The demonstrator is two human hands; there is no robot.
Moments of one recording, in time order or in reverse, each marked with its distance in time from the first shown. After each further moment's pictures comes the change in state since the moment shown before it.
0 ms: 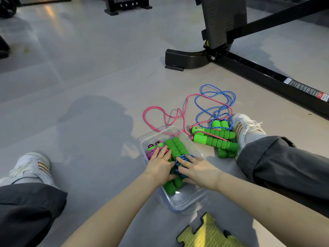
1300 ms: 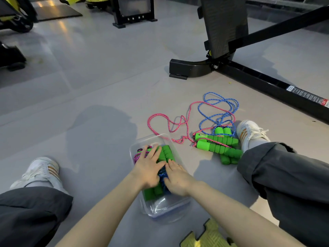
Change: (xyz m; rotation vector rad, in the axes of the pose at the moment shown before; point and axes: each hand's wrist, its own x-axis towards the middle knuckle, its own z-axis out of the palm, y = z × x) left_hand -0.027 -0.034 -0.015 0.243 -0.042 -0.065; right_hand 0.042 -0.062 -0.032 0.599 -0.070 0.259
